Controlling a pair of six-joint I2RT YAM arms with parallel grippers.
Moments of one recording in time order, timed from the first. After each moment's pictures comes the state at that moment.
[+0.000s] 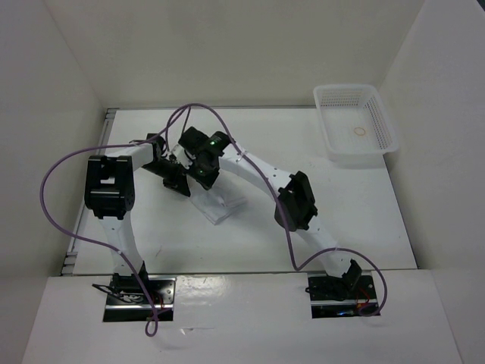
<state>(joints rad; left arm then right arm) 0.00 2.05 1.35 -0.80 0.71 0.41 0.90 2.38 2.38 -1.14 -0.08 -0.19</state>
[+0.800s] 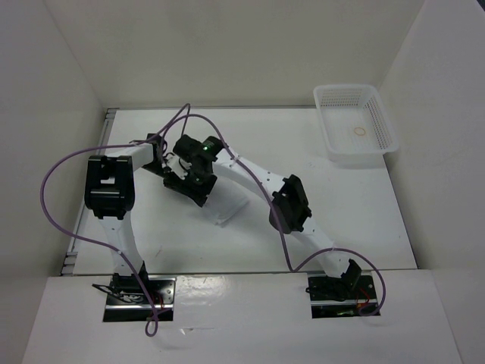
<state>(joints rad) 0.00 2.05 1.35 -0.80 0.71 0.41 0.95 2.46 2.46 -1.24 -0.18 -0.22</state>
